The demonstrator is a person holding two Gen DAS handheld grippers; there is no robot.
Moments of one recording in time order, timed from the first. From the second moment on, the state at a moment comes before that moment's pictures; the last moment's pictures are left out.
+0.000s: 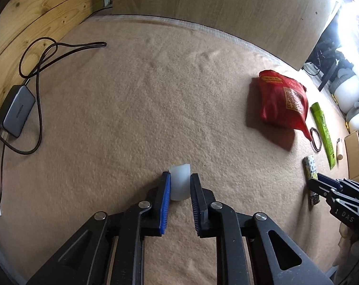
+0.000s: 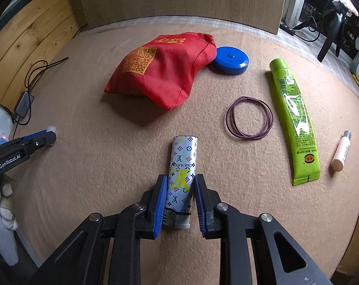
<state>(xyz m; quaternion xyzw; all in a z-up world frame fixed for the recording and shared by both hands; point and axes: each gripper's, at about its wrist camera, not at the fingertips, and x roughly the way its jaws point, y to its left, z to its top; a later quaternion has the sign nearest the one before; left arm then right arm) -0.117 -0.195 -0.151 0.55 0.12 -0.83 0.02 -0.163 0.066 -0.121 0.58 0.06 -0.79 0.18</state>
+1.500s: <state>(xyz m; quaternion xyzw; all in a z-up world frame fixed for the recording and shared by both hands) -0.109 0.217 -0.056 0.50 0.04 -0.82 -0.28 -0.091 0.366 -0.019 0.49 -0.06 -0.87 0.06</state>
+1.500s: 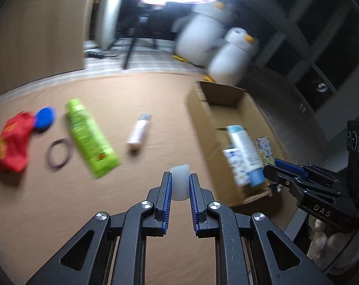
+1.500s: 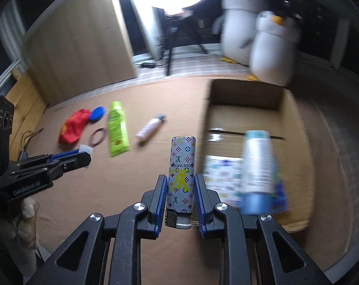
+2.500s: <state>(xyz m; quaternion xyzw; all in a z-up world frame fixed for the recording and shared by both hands) -0.171 0.370 -0.092 0.52 0.01 -0.81 -0.29 -0.132 0.485 -0.059 0.50 -0.10 -0.86 0.03</state>
